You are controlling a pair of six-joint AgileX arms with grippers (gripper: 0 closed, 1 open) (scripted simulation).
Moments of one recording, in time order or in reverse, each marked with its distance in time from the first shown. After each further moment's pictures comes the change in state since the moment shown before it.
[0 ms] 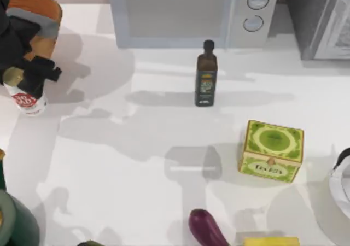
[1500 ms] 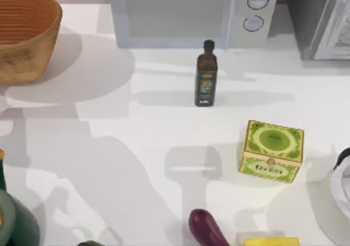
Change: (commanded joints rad) left arm 0.353 0.060 -0.112 0.086 -0.016 -0.052; right arm 0.000 0.000 0.000 0.000 0.000 0.000
